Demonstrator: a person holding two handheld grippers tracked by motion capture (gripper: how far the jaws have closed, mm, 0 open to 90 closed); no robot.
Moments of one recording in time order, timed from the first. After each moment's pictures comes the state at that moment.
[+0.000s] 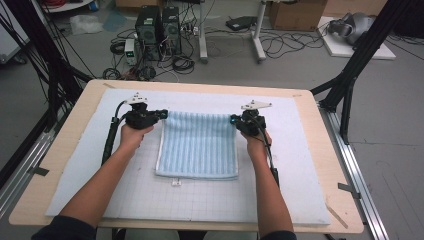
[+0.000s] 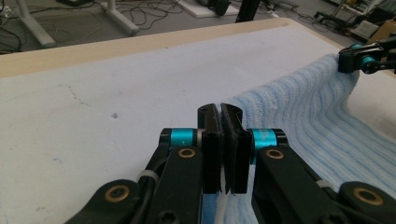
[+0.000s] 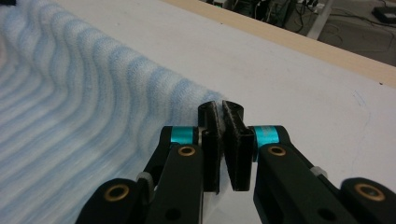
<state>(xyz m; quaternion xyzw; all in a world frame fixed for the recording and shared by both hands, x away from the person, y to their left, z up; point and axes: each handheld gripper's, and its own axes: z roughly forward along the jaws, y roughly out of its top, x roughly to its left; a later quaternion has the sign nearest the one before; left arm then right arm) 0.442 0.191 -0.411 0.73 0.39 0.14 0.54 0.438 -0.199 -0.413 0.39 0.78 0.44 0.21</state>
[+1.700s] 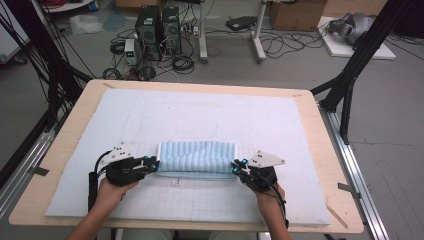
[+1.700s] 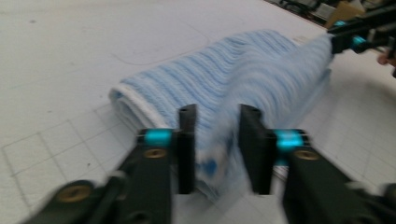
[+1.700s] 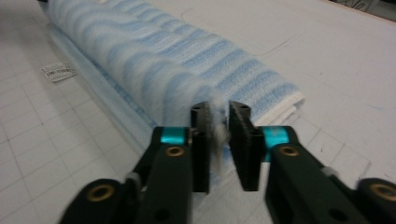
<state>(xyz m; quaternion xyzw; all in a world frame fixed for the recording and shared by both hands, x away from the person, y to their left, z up) 0.291 0.209 -0.436 0.75 0.37 0.12 0.54 0.277 -0.208 -0.427 0.33 0.80 0.45 0.20</state>
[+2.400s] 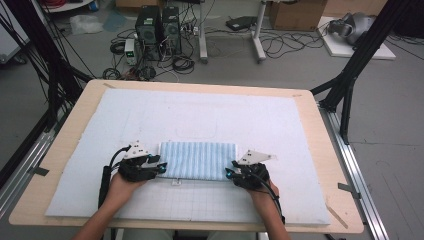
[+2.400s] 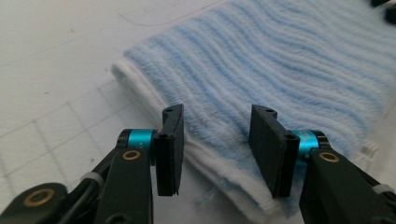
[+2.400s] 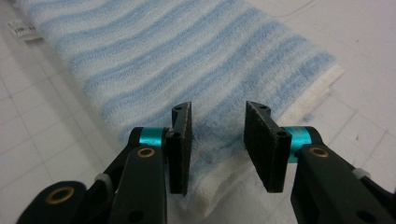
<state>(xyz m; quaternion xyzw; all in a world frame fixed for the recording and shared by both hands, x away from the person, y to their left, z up) 0.308 0.182 -0.450 0.81 0.37 0.15 0.43 0.293 -0.193 -0.444 0.32 0.84 0.39 0.18</state>
